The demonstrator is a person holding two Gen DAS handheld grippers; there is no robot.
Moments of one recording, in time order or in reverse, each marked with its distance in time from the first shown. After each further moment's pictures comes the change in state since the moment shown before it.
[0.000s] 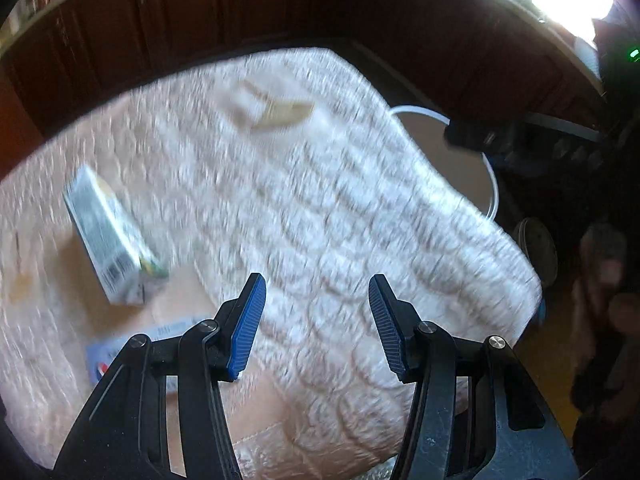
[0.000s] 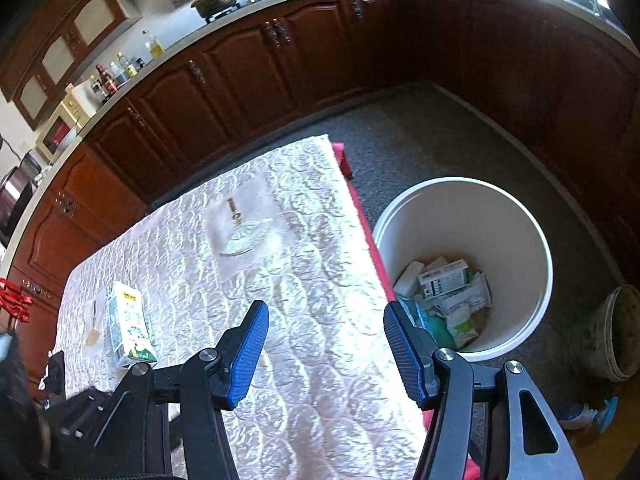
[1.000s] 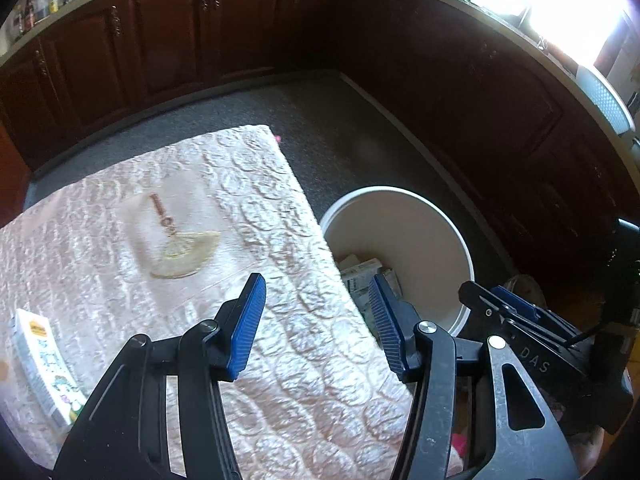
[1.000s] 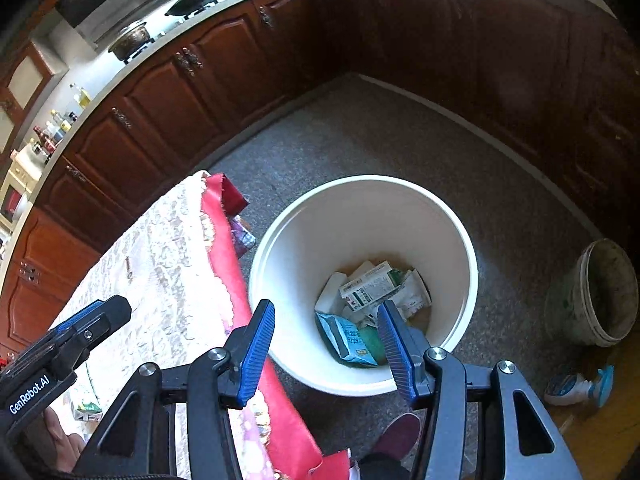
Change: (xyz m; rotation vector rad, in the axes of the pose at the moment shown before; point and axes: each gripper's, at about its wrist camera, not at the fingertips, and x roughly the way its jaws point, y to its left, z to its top) left arm 0.034 -0.081 0.124 -0.004 -0.125 -0.013; right arm 0.001 -0.126 0.017 0.214 -0.031 -0.109
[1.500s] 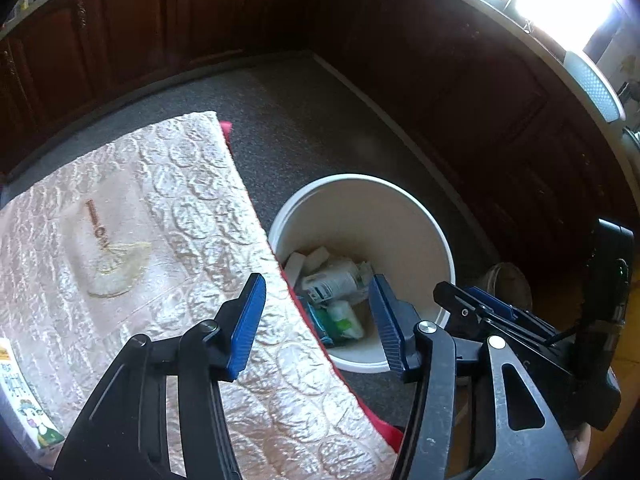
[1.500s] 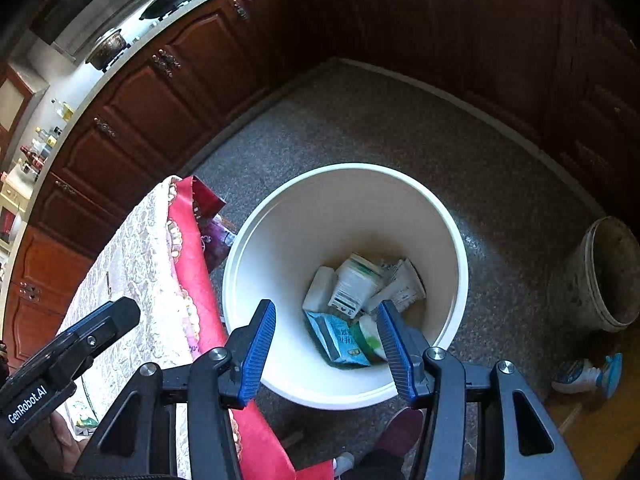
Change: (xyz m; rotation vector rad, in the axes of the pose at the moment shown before) left arm 0.048 -0.030 0.012 0.028 0.067 -0.082; right arm 0.026 -0.035 0.012 0.073 0.056 0.004
